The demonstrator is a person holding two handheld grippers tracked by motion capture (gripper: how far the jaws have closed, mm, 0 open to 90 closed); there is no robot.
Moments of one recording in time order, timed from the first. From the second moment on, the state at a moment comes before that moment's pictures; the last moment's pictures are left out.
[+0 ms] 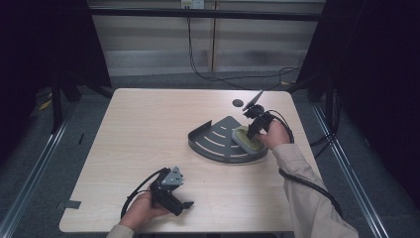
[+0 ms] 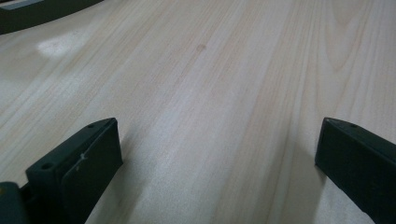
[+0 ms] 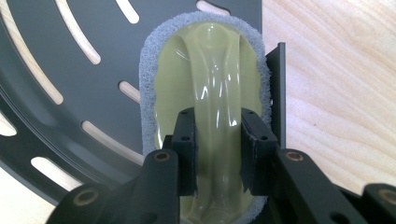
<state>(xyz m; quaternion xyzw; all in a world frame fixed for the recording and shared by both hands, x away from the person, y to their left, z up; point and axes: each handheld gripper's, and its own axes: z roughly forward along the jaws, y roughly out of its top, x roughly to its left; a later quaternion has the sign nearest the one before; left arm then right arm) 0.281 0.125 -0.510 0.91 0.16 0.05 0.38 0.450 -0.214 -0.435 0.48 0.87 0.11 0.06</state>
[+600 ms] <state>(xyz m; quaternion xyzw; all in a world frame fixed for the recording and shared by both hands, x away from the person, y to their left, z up) 0.281 0.125 -0.509 0.91 0.15 0.05 0.38 0.452 -0.211 -0.435 0.49 0.86 0.09 0.03</state>
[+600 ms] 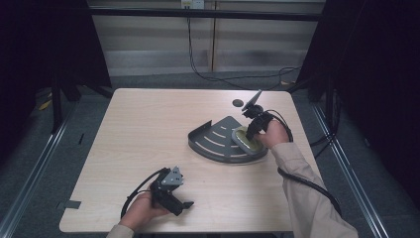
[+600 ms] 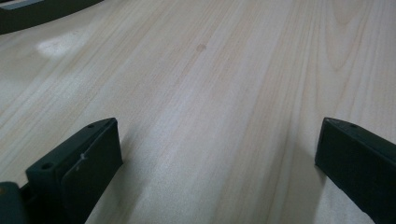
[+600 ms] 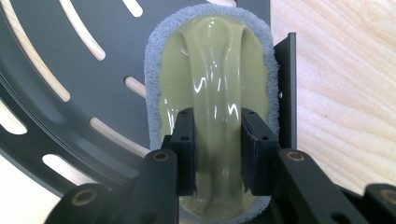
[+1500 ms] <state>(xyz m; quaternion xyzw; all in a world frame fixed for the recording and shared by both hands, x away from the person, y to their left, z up) 0.281 0.125 -0.509 0.91 0.16 0.05 0.38 0.451 -0.209 -0.431 0.49 0.87 0.09 0.05</state>
